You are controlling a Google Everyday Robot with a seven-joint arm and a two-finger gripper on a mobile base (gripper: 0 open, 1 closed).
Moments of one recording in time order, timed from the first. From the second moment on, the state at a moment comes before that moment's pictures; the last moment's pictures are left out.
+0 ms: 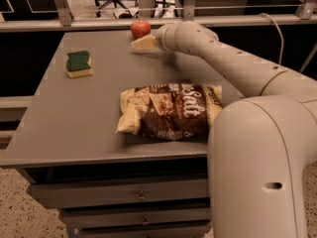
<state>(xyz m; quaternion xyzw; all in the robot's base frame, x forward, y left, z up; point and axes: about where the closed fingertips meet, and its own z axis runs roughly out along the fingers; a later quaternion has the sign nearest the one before) 0.905 -0.012 0.862 -0.26 0.77 0.11 0.58</state>
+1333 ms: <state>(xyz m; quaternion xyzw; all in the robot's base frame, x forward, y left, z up) 0.933 0.036 0.866 -0.27 0.76 0.16 0.57</state>
